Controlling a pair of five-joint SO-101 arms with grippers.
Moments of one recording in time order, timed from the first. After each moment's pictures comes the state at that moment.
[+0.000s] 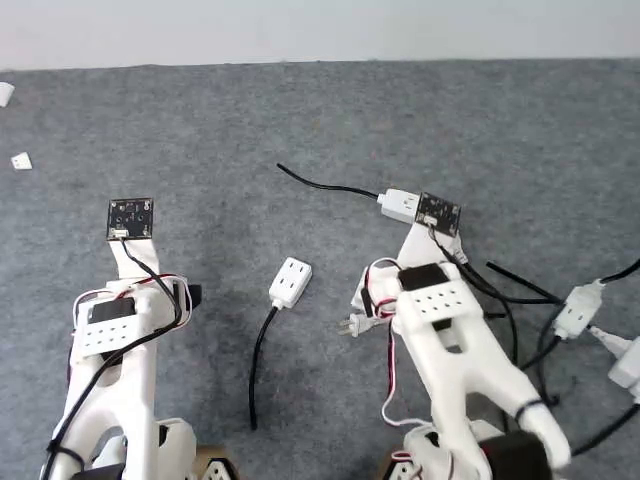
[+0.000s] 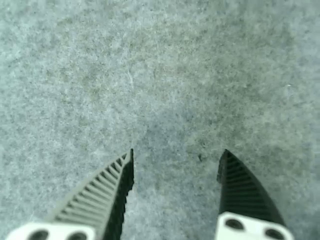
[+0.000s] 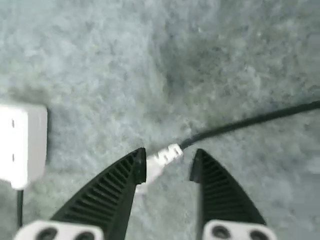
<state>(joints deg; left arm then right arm) -16.7 -29.1 66.1 39.8 -2.9 -18.5 -19.6 50.6 52.5 -38.8</state>
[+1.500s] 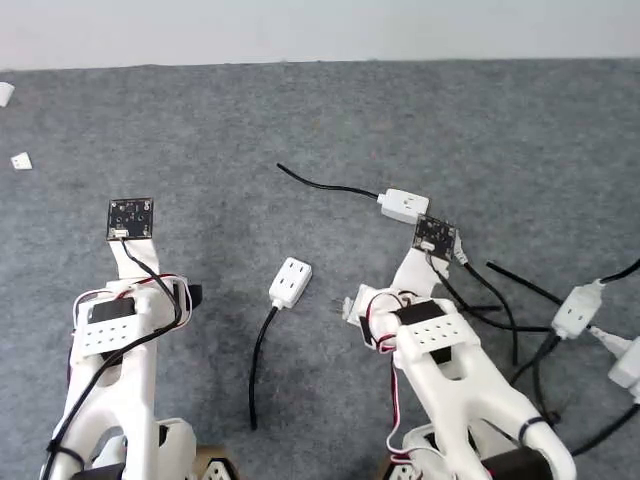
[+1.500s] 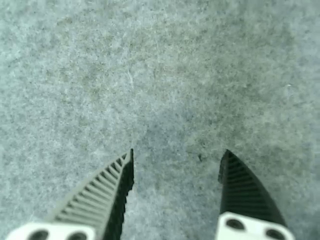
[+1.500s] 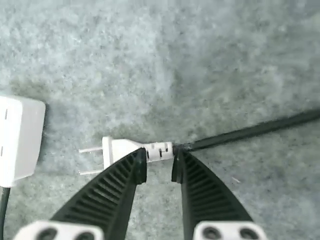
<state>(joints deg) -16.7 -29.0 66.1 39.8 -2.9 -20.4 -25.8 65.9 36.3 -37.1</state>
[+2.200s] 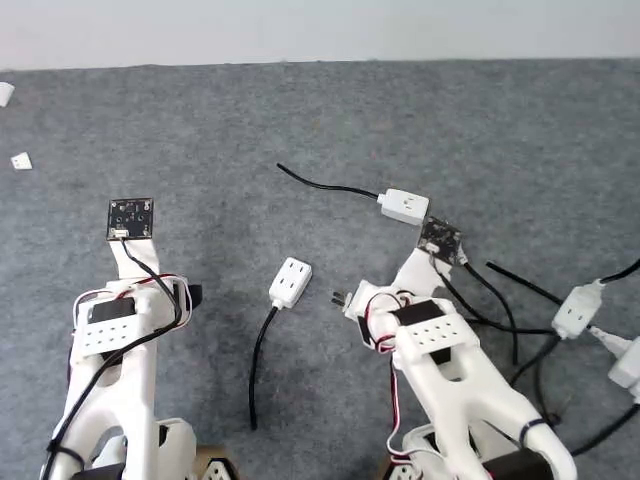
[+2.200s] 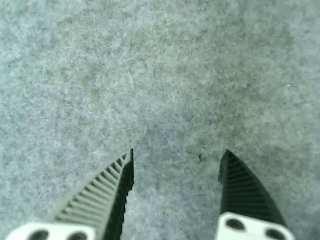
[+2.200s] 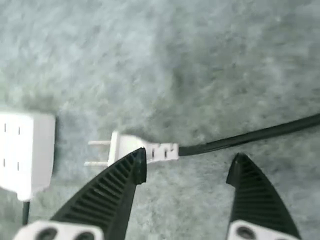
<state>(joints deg) -16.7 -29.0 66.1 39.8 -2.9 -19.3 -26.3 65.7 36.2 -44.3</state>
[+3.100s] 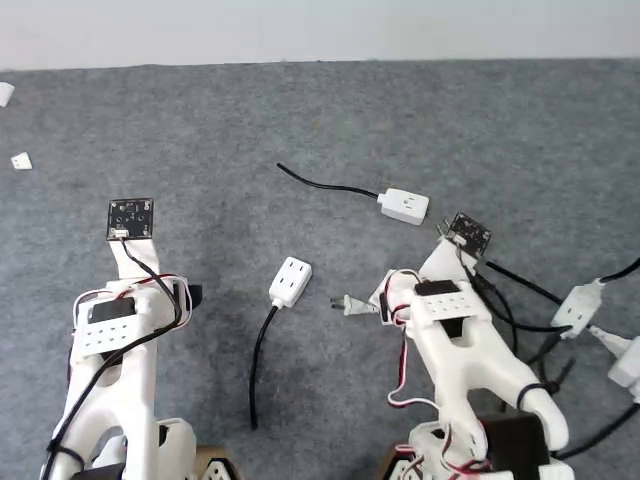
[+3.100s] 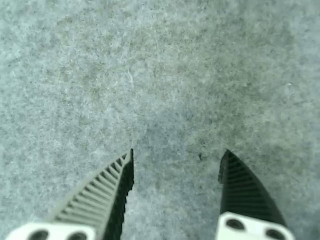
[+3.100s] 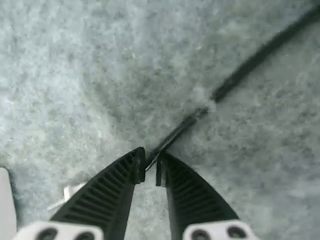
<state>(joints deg) -16.7 -29.0 66.1 39.8 -2.9 -10.8 -14.5 58.9 36.7 -42.9</state>
